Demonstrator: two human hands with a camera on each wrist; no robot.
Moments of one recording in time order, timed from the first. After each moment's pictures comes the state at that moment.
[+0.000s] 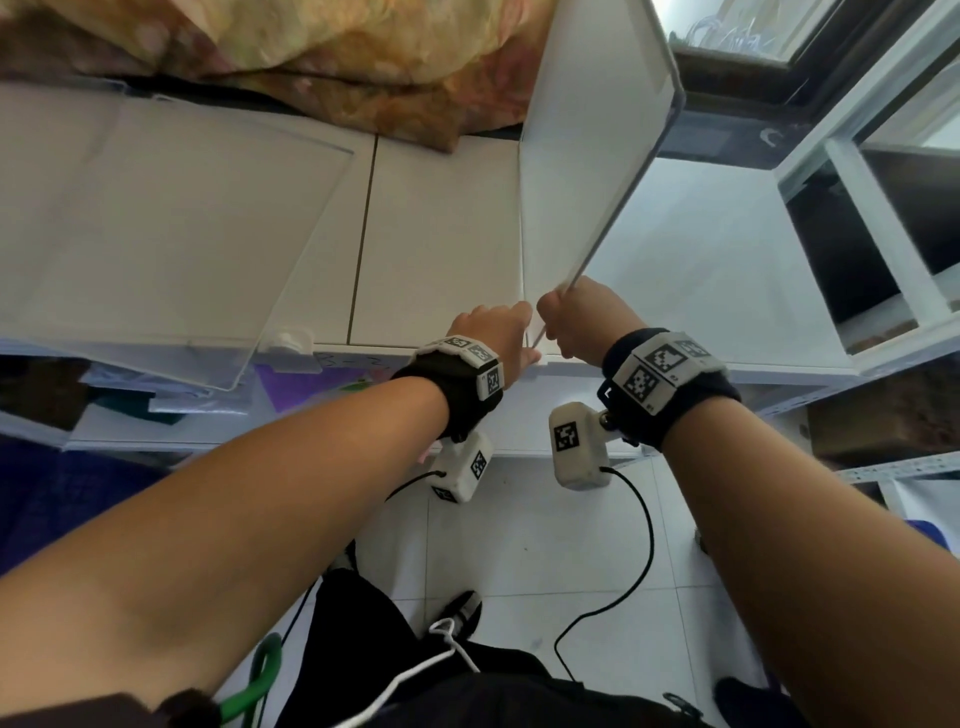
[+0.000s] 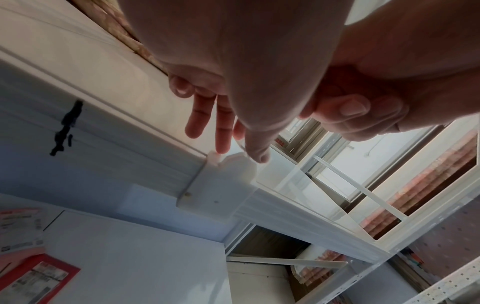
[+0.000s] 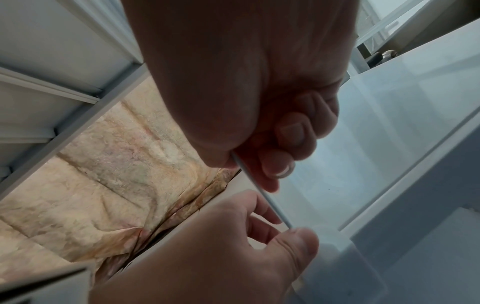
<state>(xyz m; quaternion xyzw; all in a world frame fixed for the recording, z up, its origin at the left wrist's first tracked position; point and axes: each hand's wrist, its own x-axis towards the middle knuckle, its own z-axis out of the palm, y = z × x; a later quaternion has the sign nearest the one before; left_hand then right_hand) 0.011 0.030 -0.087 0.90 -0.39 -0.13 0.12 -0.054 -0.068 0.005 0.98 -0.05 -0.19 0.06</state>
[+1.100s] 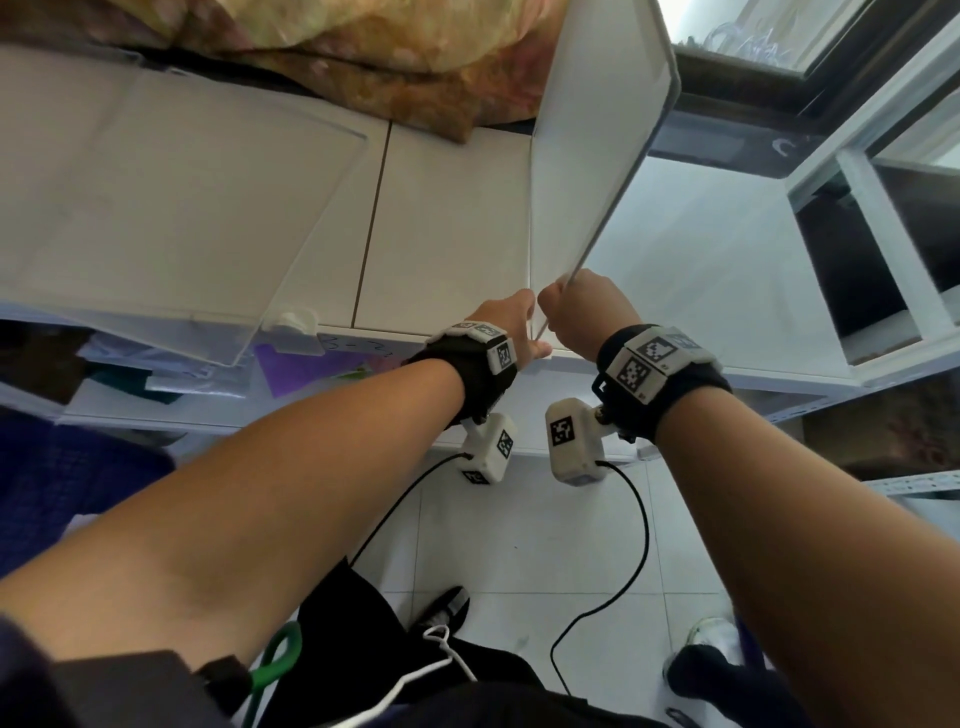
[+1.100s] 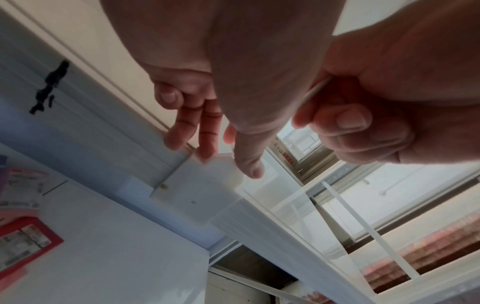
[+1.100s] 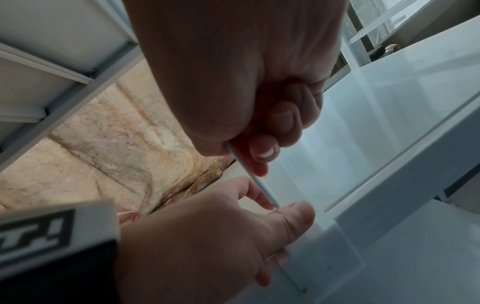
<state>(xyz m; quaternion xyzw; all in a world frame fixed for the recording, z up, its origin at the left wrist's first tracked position) 0.020 0.019 -0.102 0.89 -0.30 -0.25 0.23 -0.053 -0.056 0.008 0.98 -0.03 -0.17 0.11</state>
